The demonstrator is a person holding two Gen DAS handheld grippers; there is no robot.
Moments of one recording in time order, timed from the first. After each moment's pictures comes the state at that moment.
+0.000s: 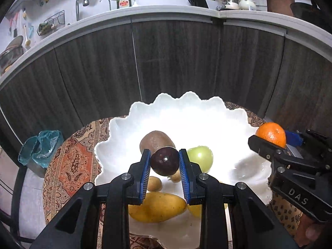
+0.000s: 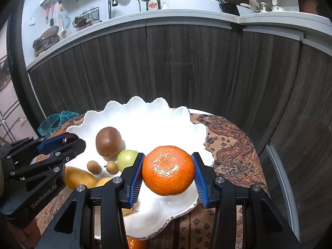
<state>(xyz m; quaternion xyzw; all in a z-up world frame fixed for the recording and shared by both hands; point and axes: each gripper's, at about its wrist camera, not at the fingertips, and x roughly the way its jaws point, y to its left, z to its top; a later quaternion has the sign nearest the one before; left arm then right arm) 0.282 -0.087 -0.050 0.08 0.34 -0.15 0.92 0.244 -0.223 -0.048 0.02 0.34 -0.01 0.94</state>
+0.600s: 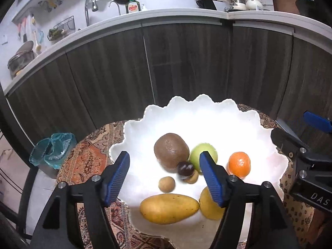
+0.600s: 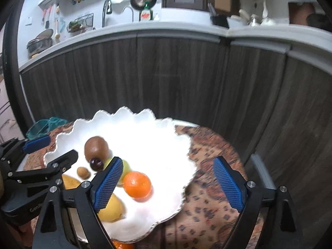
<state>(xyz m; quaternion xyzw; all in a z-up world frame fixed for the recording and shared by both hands) 0.276 -0.081 -0.045 0.09 0.32 -0.11 0.94 0.232 -0.224 -0.036 -0.01 0.29 -0.06 0.95</state>
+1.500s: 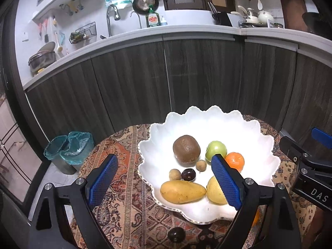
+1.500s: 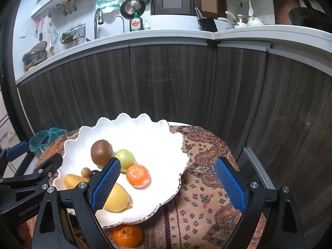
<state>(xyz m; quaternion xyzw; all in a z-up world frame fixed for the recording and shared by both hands) 0.223 -0.058 -0.013 0.08 0.29 -0.05 0.95 0.193 -0.226 -0.019 0.03 0.28 -0.08 0.96</state>
